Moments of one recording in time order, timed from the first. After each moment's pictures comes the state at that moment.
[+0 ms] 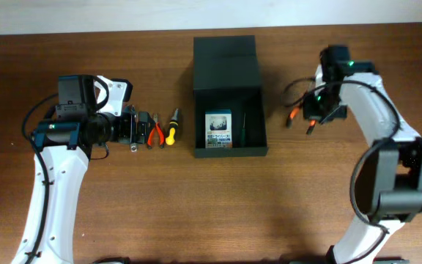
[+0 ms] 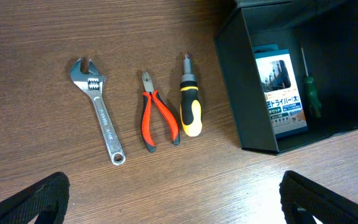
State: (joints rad) left arm 0.05 1.40 1.24 -0.89 0.30 0.15; right arm -0.01 1.96 1.60 -1.06 -0.02 0.10
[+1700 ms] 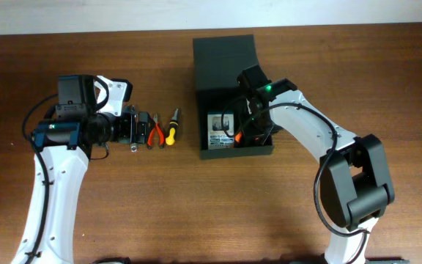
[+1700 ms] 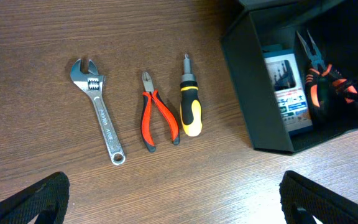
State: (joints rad) left arm 0.05 1.40 1.24 -0.89 0.30 0.15; right arm 0.41 2.01 1.50 -0.94 0.04 0.19
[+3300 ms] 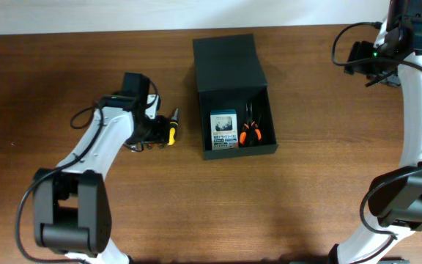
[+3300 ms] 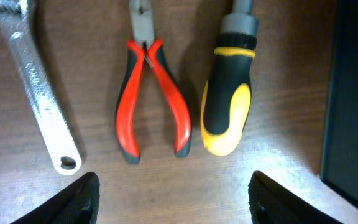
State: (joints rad) left arm -0.14 1.81 1.27 -0.83 0.08 -0.11; right arm -0.17 1.93 2.05 -1.27 0.02 0.18
